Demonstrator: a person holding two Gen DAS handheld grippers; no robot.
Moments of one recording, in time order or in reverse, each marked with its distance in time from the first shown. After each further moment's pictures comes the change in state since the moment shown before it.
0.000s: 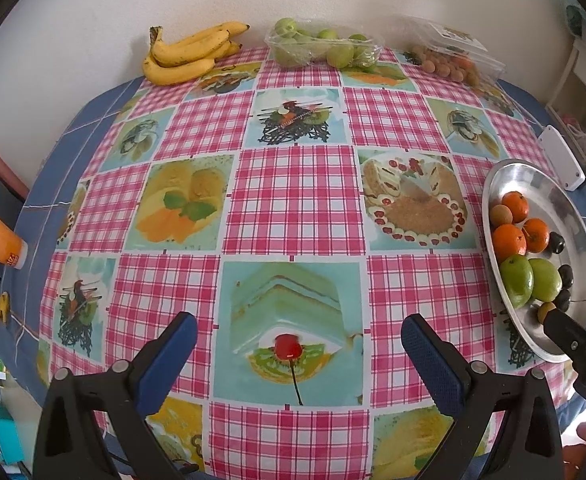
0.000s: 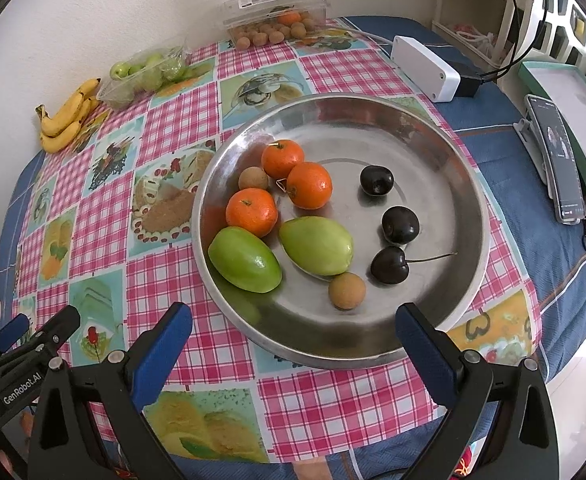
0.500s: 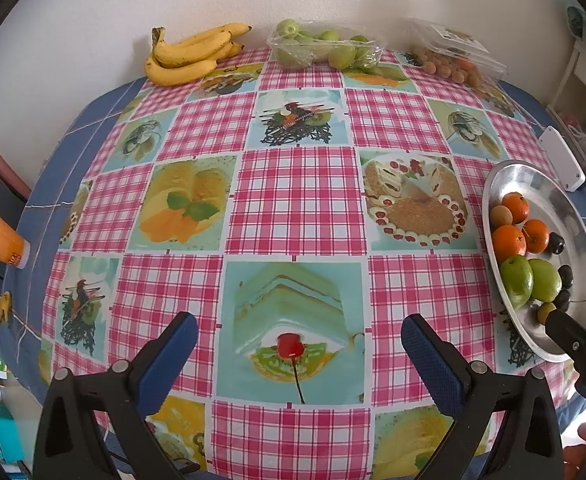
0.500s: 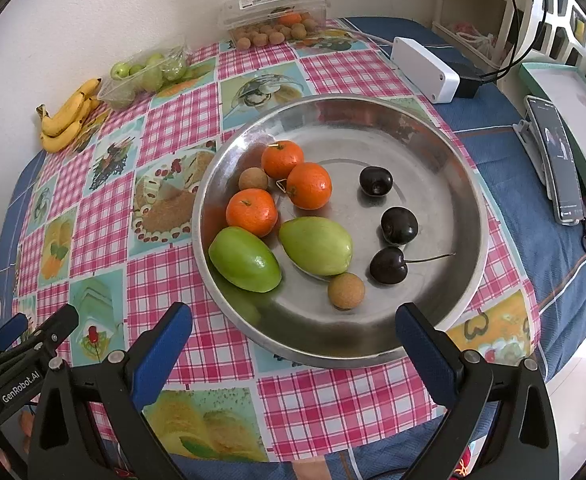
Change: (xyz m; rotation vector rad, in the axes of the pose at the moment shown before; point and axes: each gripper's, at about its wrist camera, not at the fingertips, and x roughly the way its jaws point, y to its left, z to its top) left arm -0.003 -0.001 0.000 -0.004 -0.002 0.007; right arm -0.002 0.000 -0.001 0.001 -0.003 -0.002
